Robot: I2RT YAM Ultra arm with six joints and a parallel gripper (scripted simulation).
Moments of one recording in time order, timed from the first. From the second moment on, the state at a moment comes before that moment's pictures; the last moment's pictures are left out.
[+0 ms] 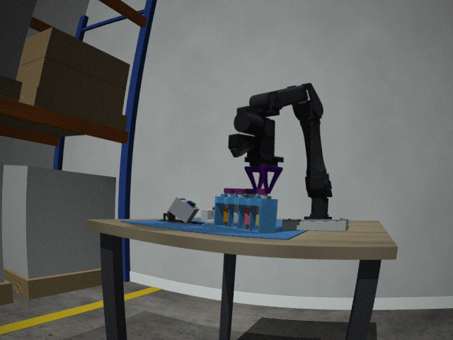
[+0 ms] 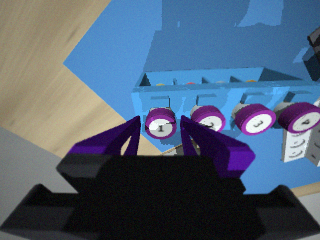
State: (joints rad) arm 1.24 1.81 1.38 -1.18 0.05 0.23
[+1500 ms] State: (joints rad) arm 1.24 1.81 1.38 -1.18 0.05 -1.37
